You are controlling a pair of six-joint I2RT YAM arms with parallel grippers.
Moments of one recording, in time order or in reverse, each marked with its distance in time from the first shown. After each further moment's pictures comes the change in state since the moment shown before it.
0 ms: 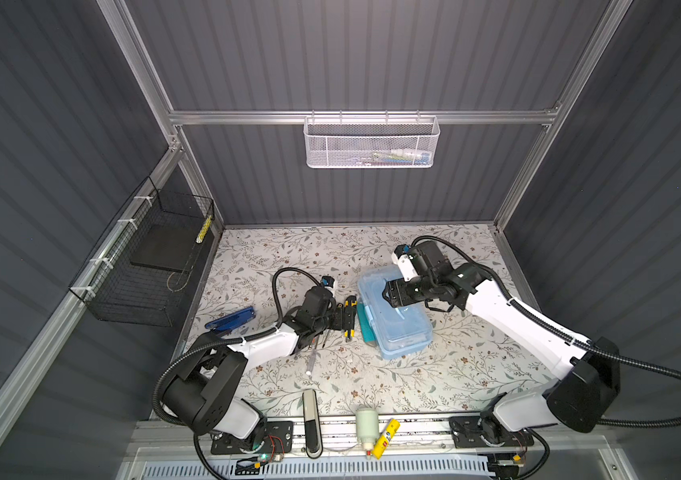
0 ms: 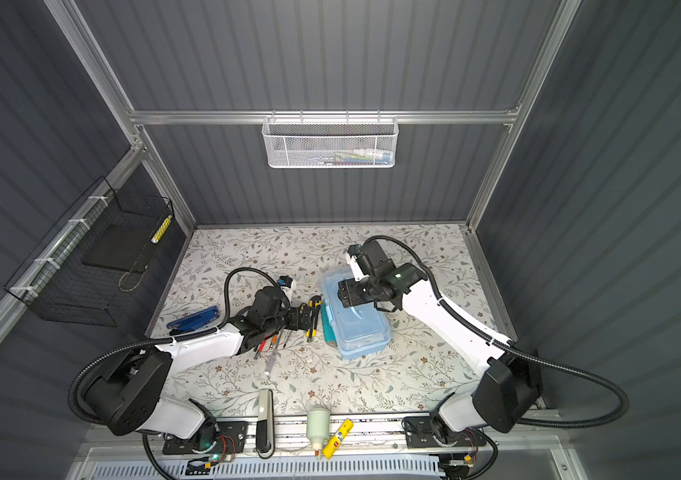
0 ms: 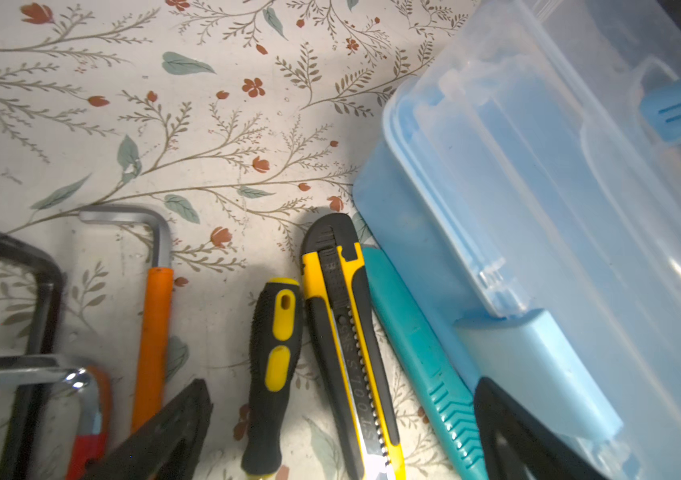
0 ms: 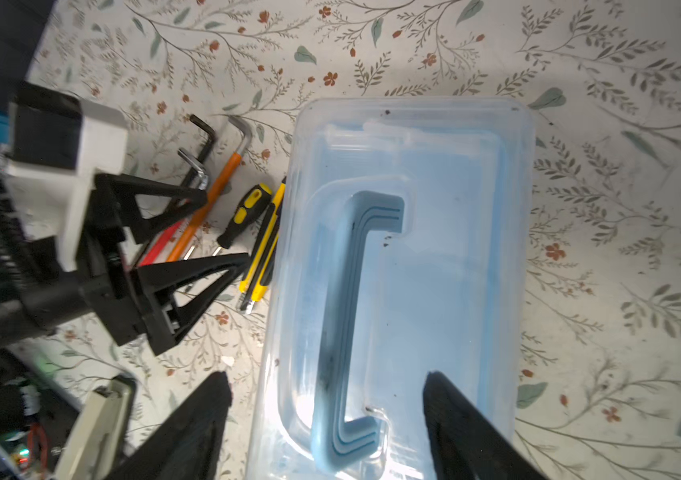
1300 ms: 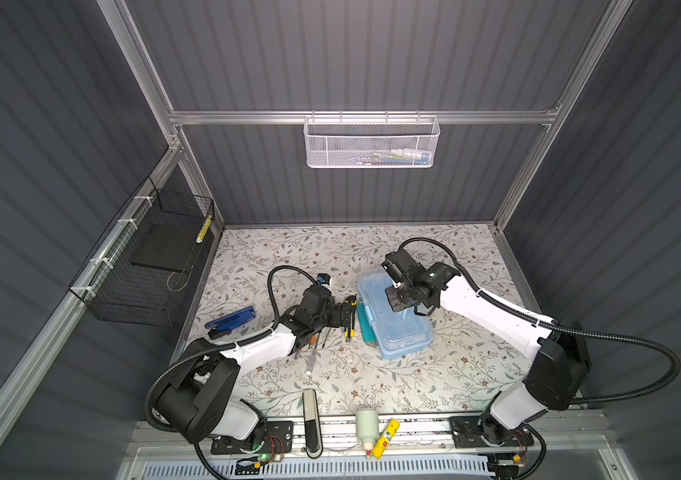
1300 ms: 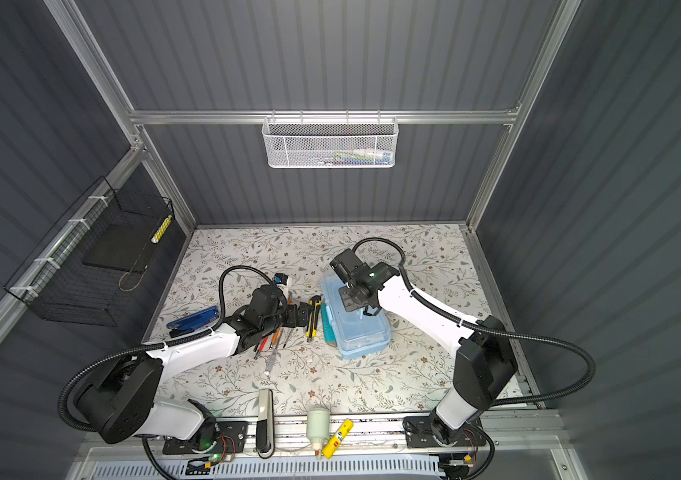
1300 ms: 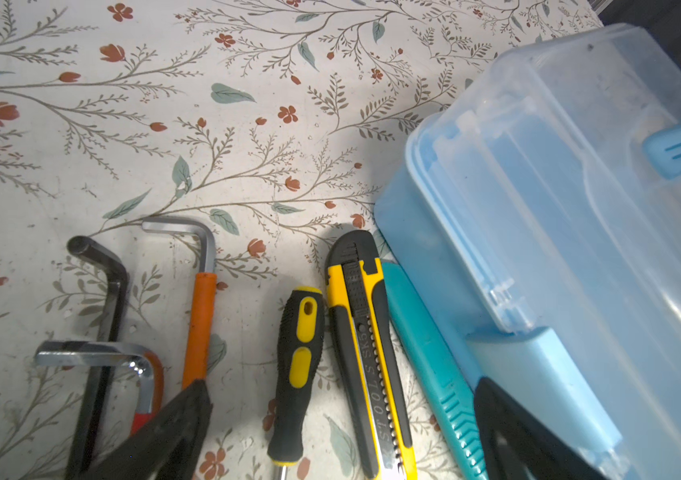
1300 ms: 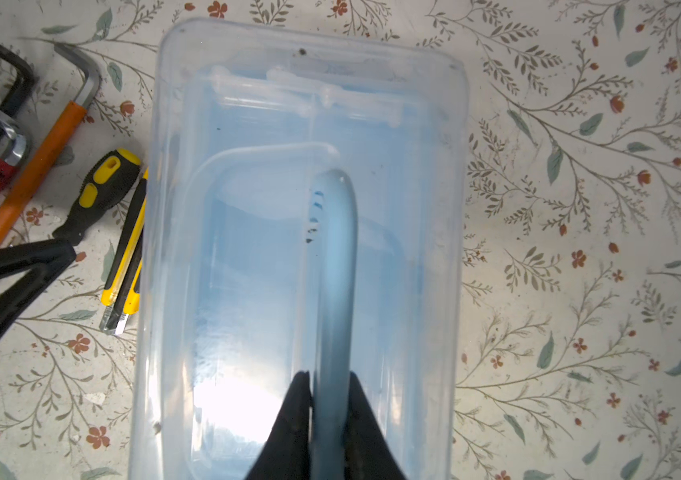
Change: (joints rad) left arm 0.000 -0.035 0.015 -0.045 -0.052 -0.011; right arm 0.063 0.118 0.040 -0.088 0.275 0.026
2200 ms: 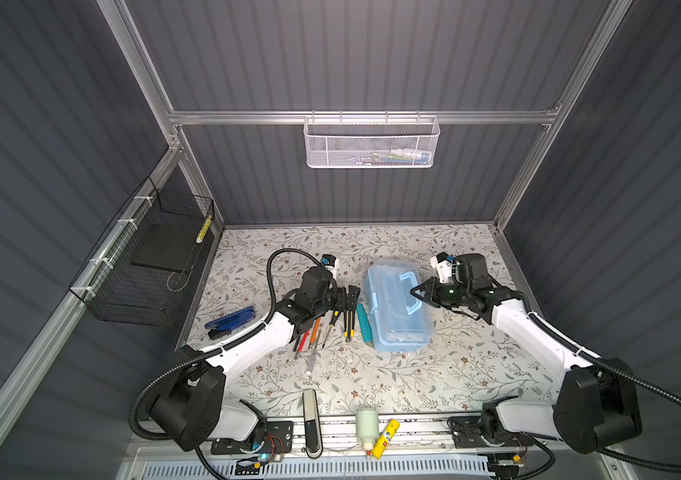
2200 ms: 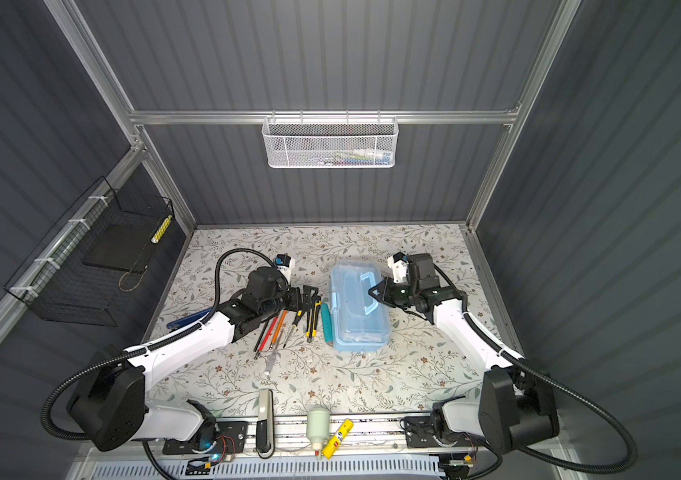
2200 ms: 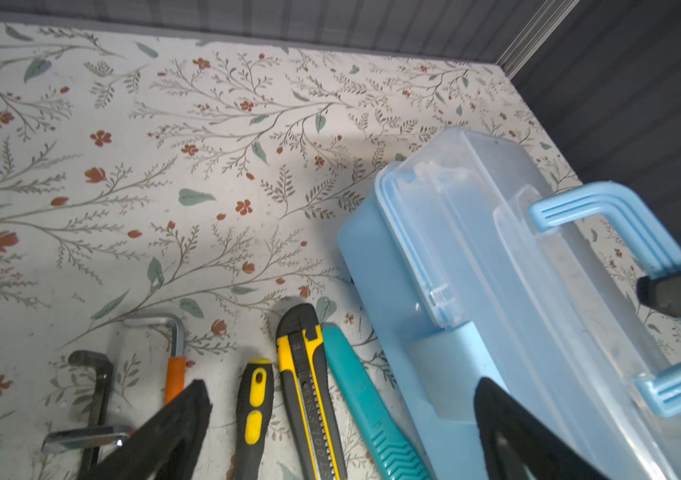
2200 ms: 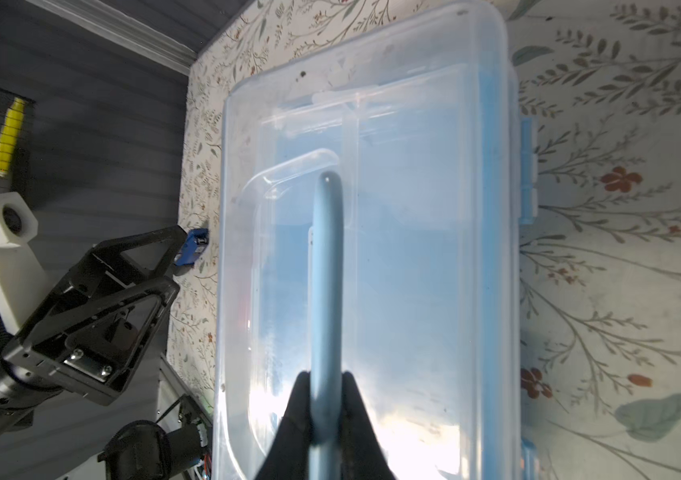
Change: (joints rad) left arm 0.000 -0.042 0.199 -0.122 0.052 0.034; right arm -0.503 -0.277 -0.485 0.561 -0.850 0.259
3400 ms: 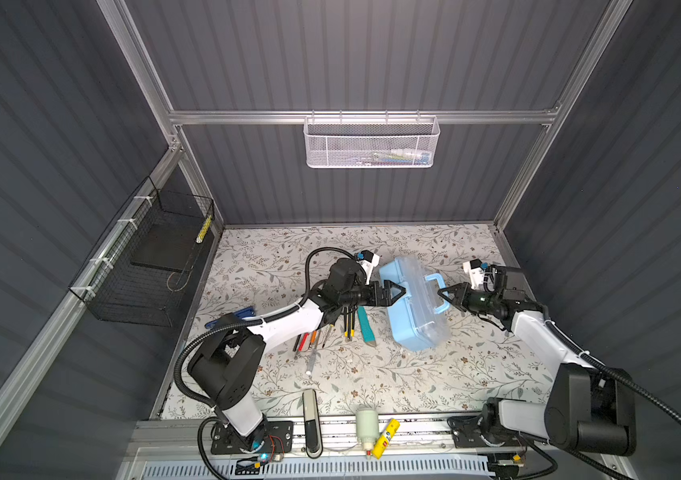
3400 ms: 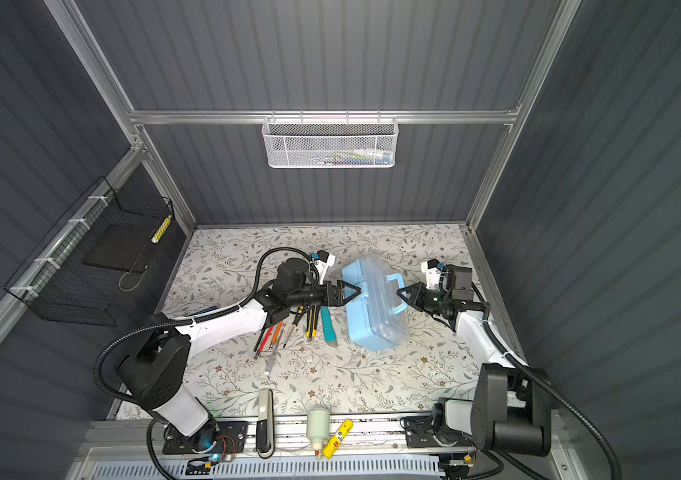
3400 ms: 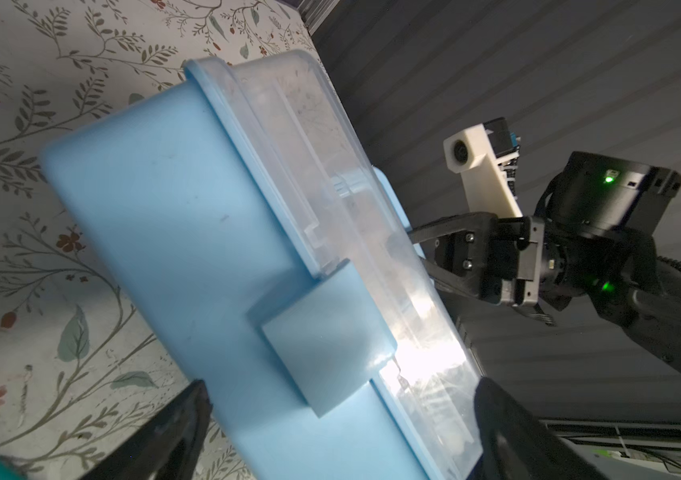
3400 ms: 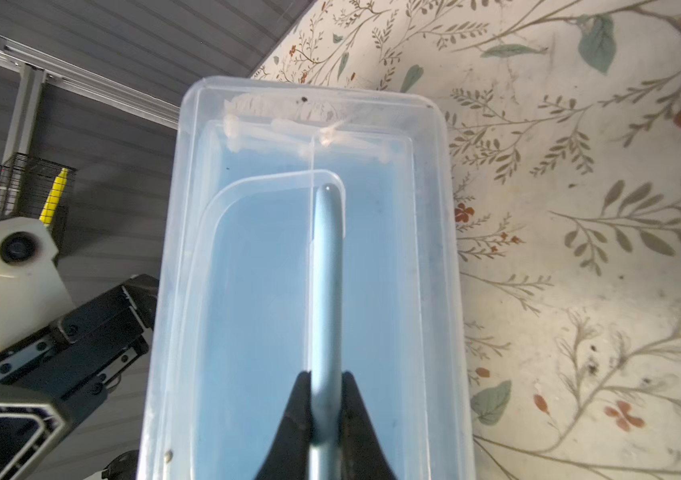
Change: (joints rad) left arm -0.103 0.265 0.165 0.260 0.463 -0.315; right arm -0.309 -0.020 -0.143 0.082 -0.179 -0.159
